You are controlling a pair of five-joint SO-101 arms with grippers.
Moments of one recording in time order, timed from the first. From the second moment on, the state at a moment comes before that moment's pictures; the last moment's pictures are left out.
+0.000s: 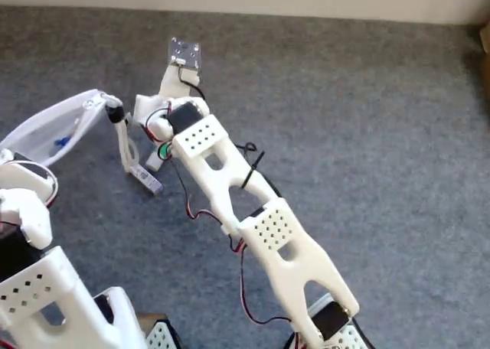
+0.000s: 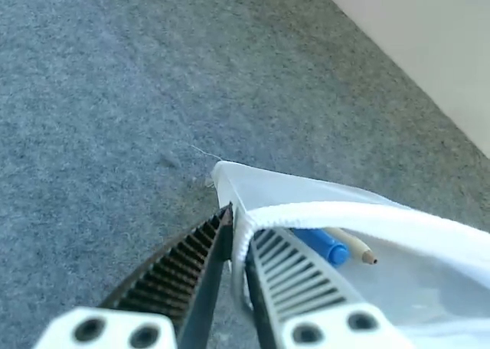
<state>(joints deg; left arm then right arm) -39.8 -58.0 36.5 63.2 27.4 -42.8 63.2 -71.4 61.2 -39.1</state>
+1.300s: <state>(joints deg) -39.8 -58.0 36.5 63.2 27.4 -40.6 68.6 -74.0 84.1 -37.8</state>
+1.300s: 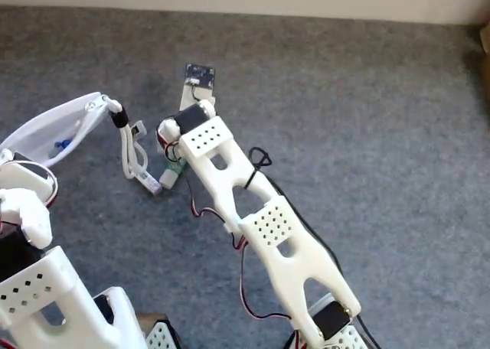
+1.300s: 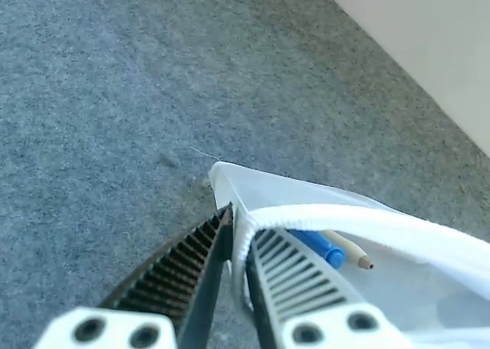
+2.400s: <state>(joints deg) -35.8 -58.0 36.5 63.2 27.2 -38.7 68.7 -93.5 100.1 -9.3</state>
